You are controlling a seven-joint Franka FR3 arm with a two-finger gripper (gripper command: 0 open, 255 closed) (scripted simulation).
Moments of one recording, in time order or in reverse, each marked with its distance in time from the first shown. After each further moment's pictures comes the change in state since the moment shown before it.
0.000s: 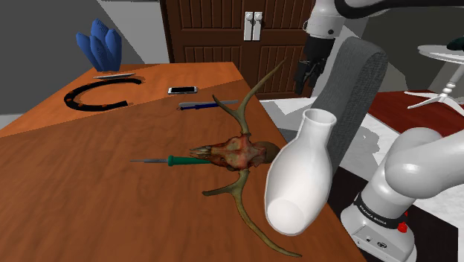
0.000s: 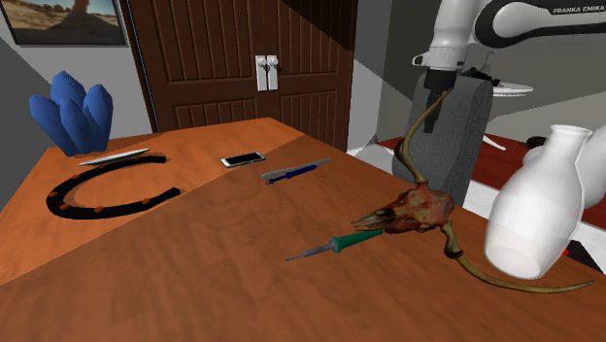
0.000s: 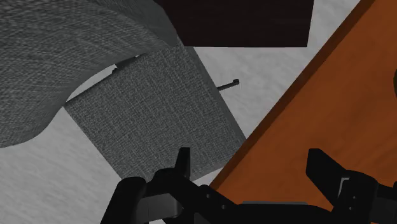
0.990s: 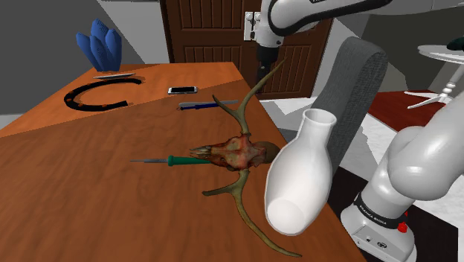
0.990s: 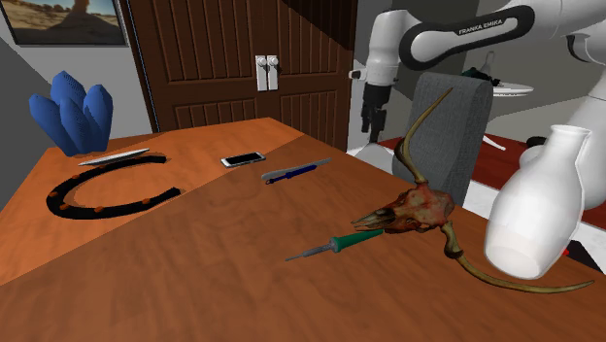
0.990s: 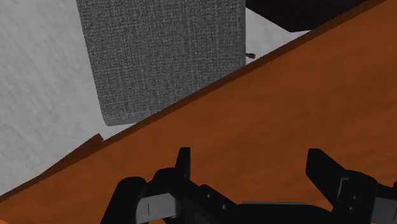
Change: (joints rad) arm 0.103 0.485 -0.049 0.275 -0.049 0.243 -0.401
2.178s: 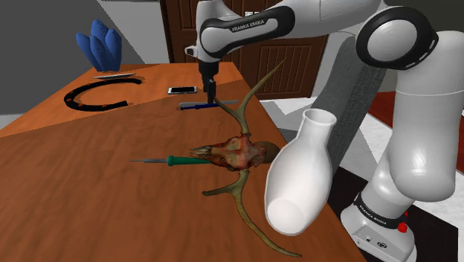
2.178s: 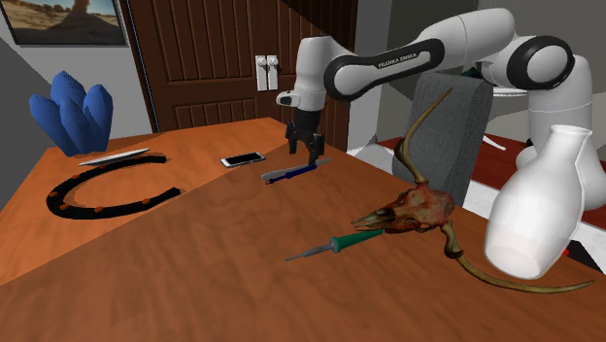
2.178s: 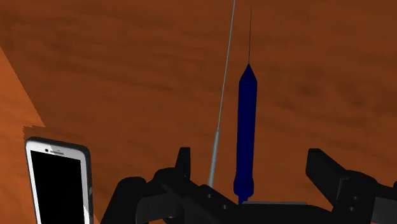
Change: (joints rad) arm 0.098 0.587 0.085 0.568 -0.043 0.065 -0.434
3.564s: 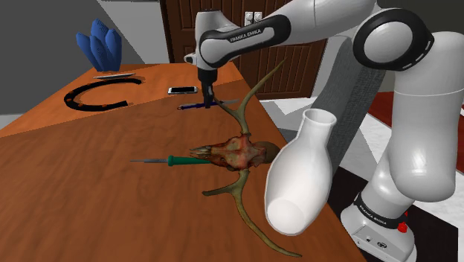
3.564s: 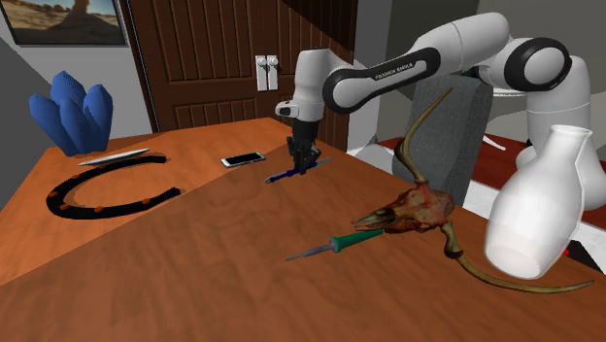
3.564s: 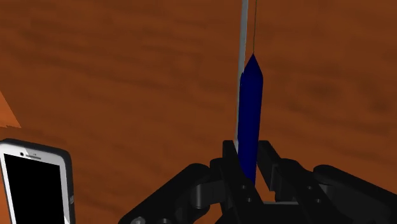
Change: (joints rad) arm 0.003 0.019 0.003 -0.042 -0.005 0.064 -0.004
